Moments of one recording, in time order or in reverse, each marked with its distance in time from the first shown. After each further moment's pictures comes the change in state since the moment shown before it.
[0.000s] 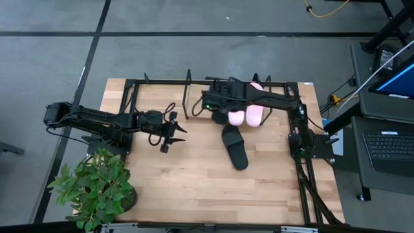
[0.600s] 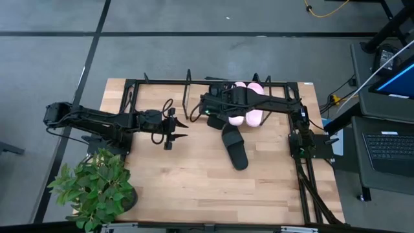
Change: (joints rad) left arm 0.000 0.000 0.000 0.061 -0.108 -0.153; right arm 0.067 -0.015 -0.010 0.126 -0.009 -0.075
